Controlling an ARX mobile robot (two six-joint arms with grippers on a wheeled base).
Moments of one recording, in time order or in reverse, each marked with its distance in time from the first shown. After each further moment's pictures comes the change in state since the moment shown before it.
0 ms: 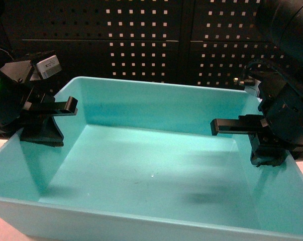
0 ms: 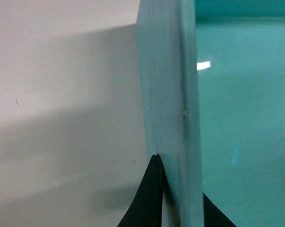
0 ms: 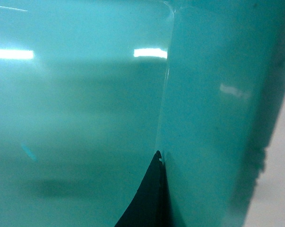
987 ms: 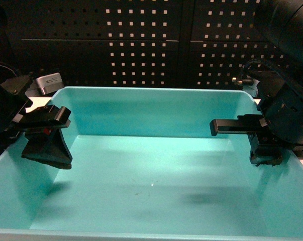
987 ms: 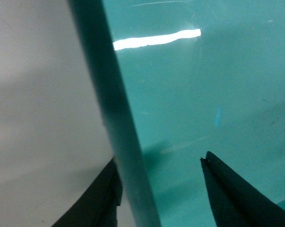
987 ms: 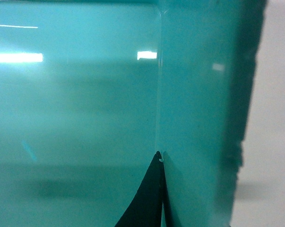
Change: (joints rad) left arm 0.018 0.018 0.048 -0.243 0.083 0.046; right arm 0.000 0.001 0.002 0.003 0.002 -0.016
